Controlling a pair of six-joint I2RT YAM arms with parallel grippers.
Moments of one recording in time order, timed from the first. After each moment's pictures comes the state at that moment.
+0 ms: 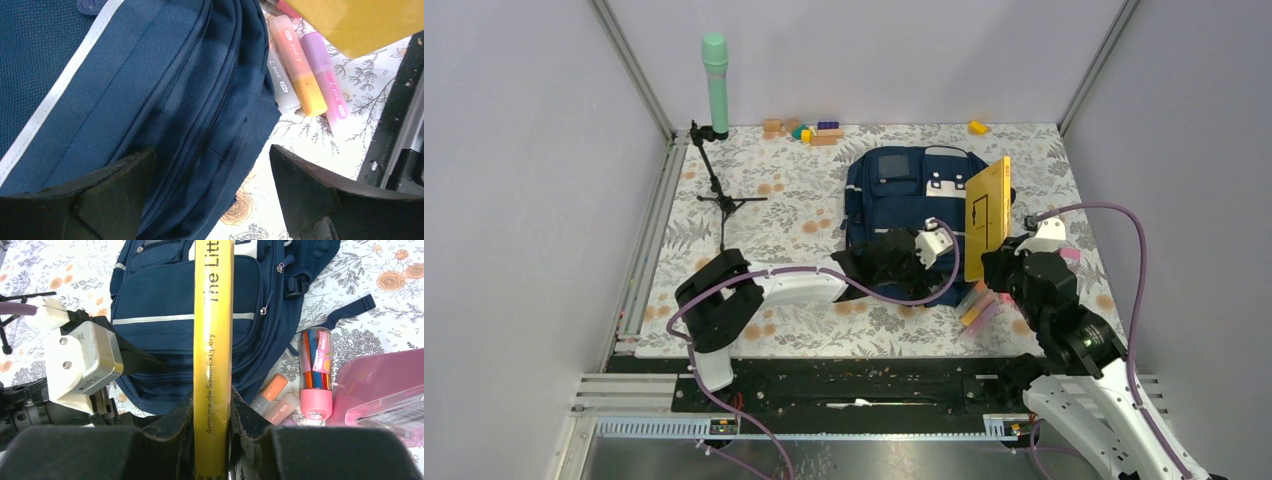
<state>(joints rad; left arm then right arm) -1.05 1.81 1.14 0.14 0.09 -0.01 0.52 0.51 0.75 -0.65 0.35 0.42</state>
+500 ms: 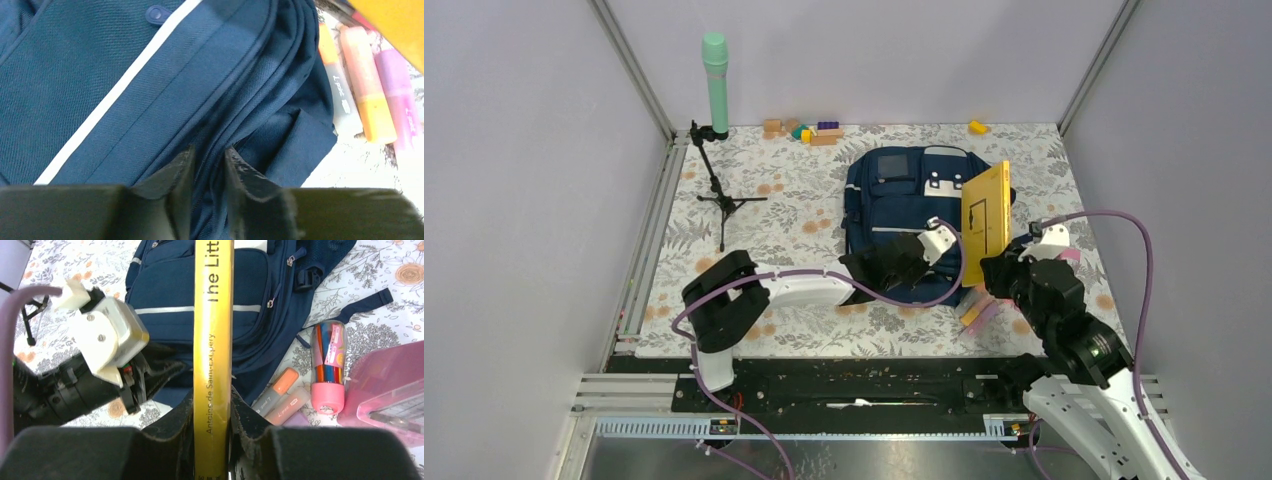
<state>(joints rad) -1.08 1.85 1.18 0.12 -0.19 0.03 0.52 0.47 0.75 -0.68 0.31 0.44</state>
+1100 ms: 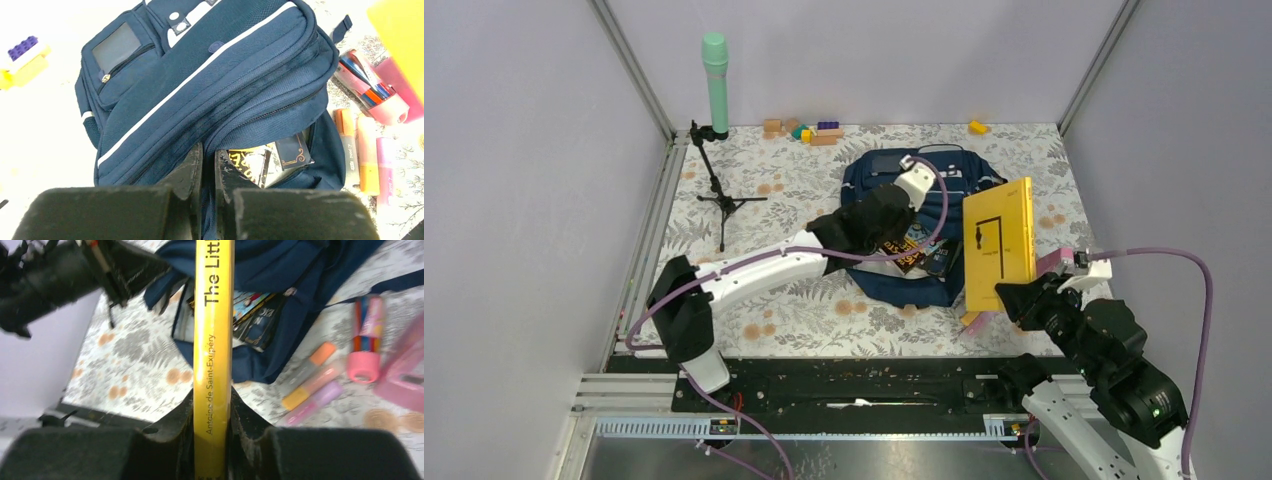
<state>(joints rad) -1.01 1.69 1.41 -0.17 -0.35 -0.06 0.52 0.27 0.93 -0.96 0.19 0.54</state>
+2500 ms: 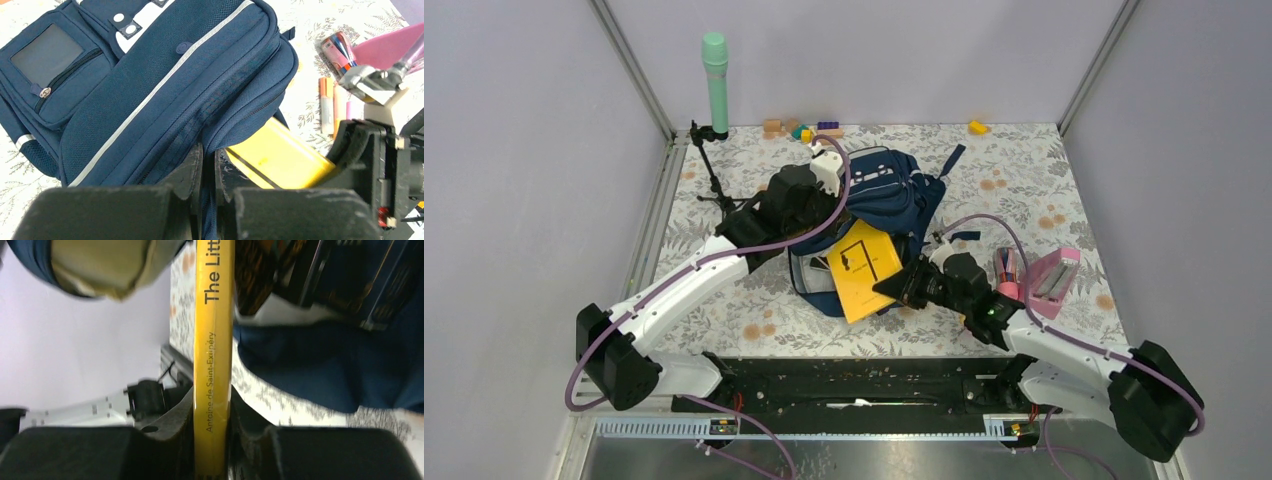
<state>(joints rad) -0.71 1.30 1.20 -0.38 0.01 -0.21 0.74 0.99 0.38 0.22 -0.27 1.14</state>
